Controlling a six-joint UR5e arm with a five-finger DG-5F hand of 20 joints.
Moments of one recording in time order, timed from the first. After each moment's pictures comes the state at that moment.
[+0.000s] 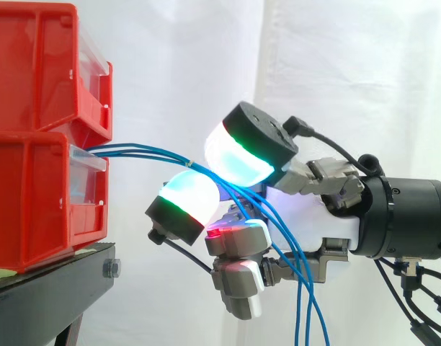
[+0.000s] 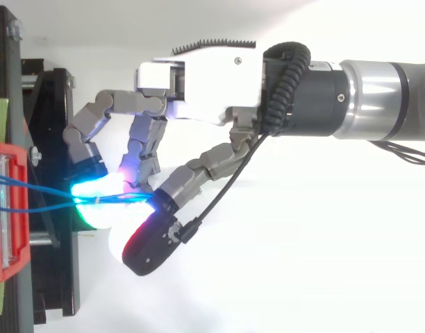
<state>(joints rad) 0.05 -2.40 -1.09 -2.72 -1.55 -0.14</state>
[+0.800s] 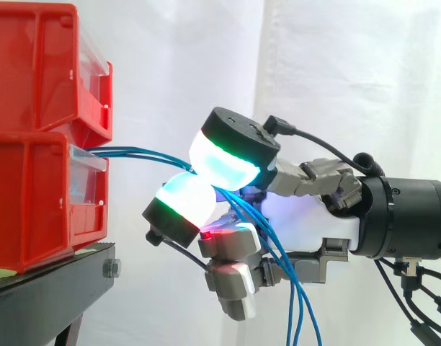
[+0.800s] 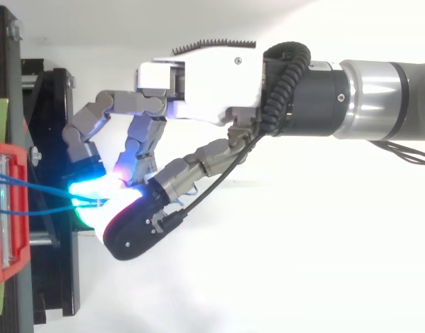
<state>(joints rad) 0.05 -2.40 -1.09 -2.72 -1.55 -0.14</state>
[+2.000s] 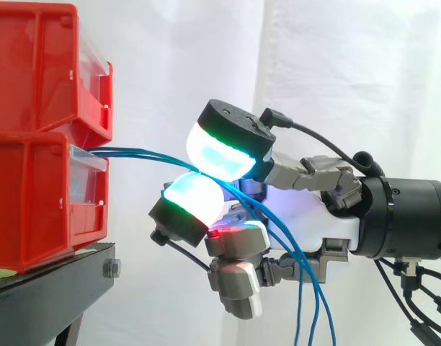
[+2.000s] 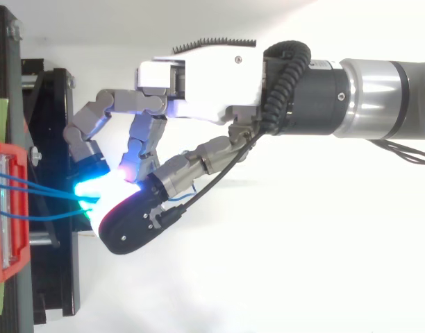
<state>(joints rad) 0.05 -2.40 -1.09 -2.72 -1.55 -0.14</state>
